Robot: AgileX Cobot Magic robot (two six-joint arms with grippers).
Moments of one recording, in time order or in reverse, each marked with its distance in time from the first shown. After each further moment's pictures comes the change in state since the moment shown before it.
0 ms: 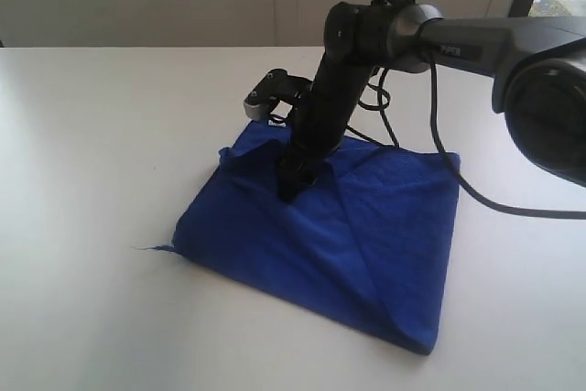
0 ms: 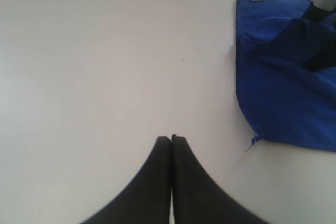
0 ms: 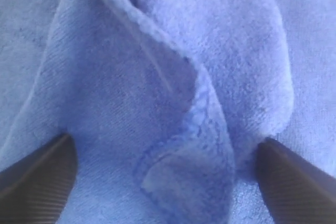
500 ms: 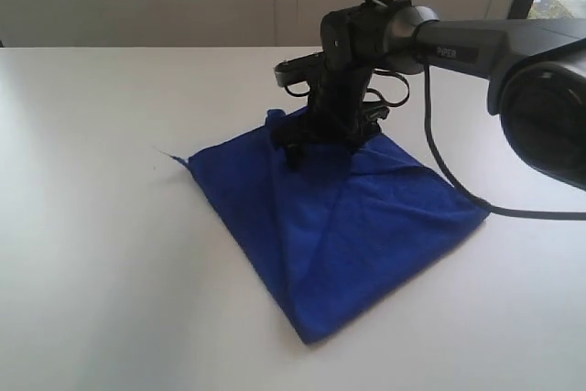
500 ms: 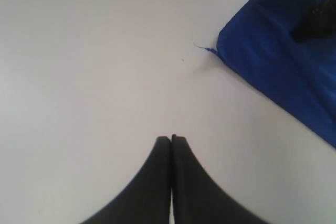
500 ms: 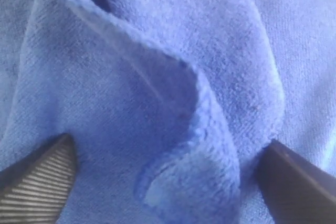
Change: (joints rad) left arm 0.000 0.000 0.000 0.000 0.000 0.000; right arm 0.004 0.011 -0.010 -0.265 -0.078 0.866
